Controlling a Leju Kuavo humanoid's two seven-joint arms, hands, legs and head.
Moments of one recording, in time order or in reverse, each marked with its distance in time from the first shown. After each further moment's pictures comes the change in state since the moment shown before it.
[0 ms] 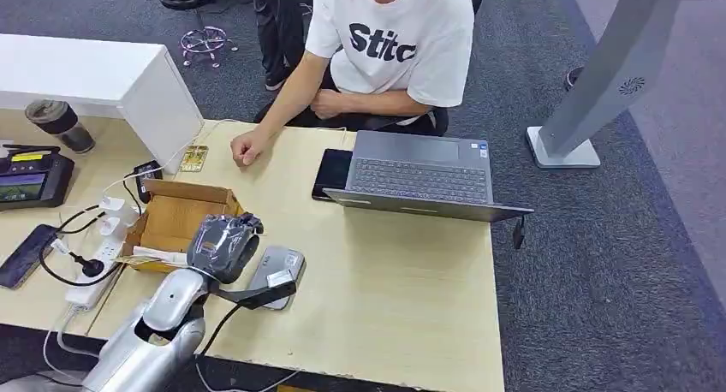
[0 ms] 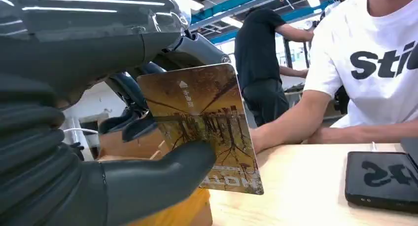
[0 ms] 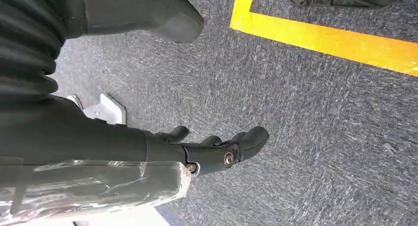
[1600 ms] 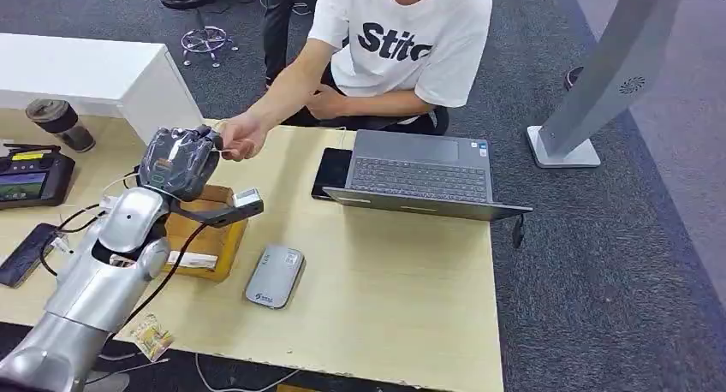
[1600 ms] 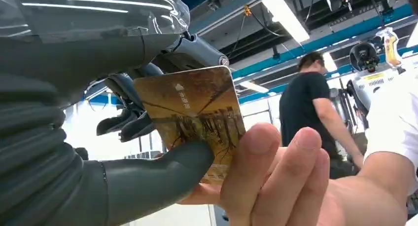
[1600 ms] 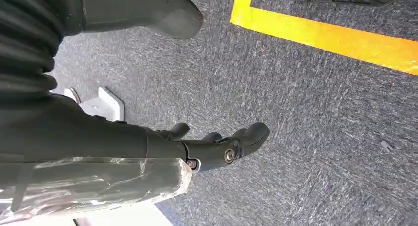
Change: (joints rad) left arm -0.305 0.096 0.033 0.050 -0.024 -0.025 -0.024; right arm 0.000 -0.003 0.005 0.000 0.018 0.000 -0.004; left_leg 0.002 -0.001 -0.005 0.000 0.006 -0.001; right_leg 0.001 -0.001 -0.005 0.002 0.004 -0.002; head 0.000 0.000
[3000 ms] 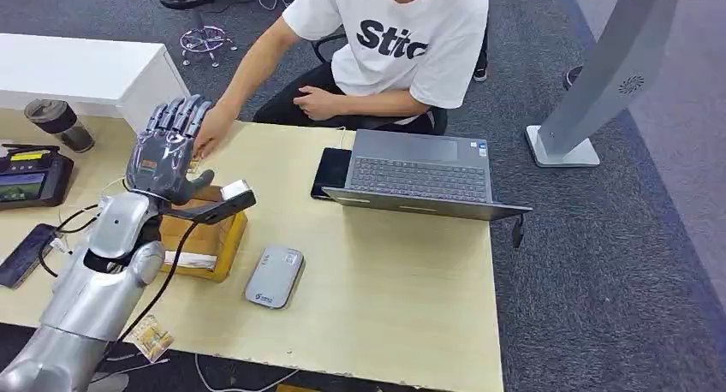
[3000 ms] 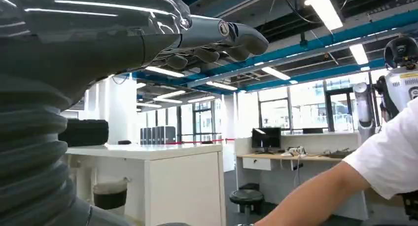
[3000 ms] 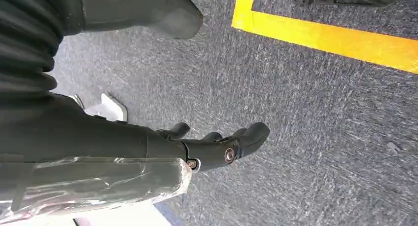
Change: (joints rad) left arm 0.063 -0.015 0.074 -0.090 0.074 -0.037 0.055; right arm 0.002 0.000 0.001 0.001 -0.036 0.000 0.005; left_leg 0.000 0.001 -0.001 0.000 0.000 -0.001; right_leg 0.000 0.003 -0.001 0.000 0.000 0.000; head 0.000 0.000
